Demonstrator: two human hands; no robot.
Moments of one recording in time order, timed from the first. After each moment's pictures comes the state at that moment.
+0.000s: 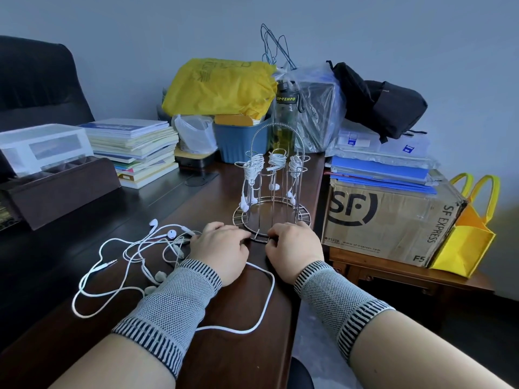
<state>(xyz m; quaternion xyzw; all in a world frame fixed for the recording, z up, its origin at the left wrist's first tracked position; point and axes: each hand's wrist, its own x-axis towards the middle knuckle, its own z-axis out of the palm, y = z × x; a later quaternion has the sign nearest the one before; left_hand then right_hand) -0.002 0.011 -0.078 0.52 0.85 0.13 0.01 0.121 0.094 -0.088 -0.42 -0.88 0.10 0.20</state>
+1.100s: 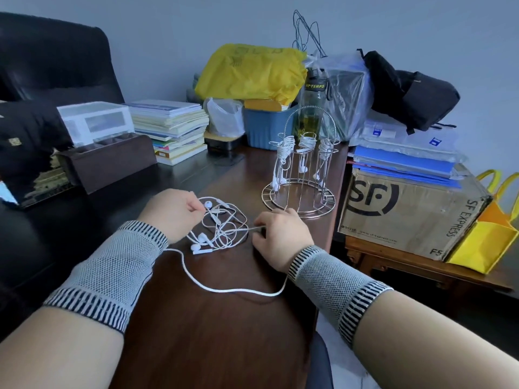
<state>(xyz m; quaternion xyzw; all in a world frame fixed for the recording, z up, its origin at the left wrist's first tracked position) -0.070 -0.090 -0.037 0.42 0.87 0.25 0.02 0.090 0.027 -0.085 -0.32 -0.92 0.09 0.20</state>
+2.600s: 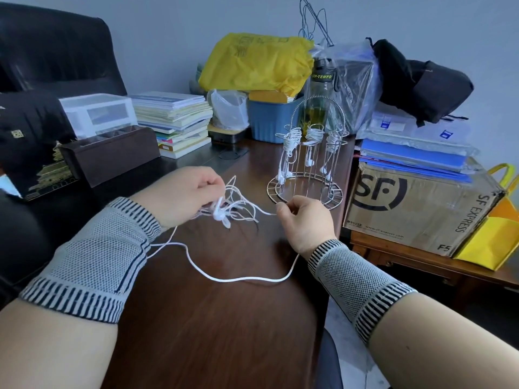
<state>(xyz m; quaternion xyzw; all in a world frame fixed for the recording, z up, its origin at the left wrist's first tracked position) -0.060 -0.095 -0.008 0.53 0.77 0.33 0.14 0.101 0.039 -0.076 -0.43 -0.80 0.27 0.32</state>
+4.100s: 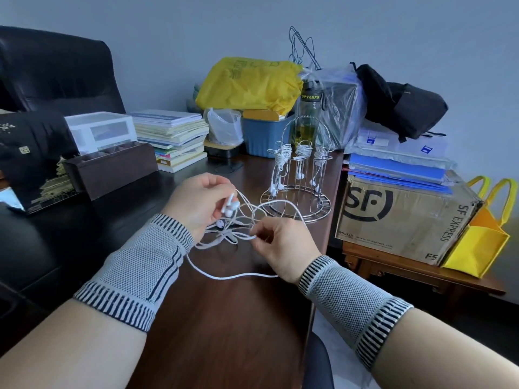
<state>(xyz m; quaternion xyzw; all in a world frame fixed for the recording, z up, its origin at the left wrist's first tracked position) -0.021 -0.077 -0.011 0.29 0.64 0.66 0.27 0.113 0.005 -0.070 -0.26 -0.88 0.25 0.30</state>
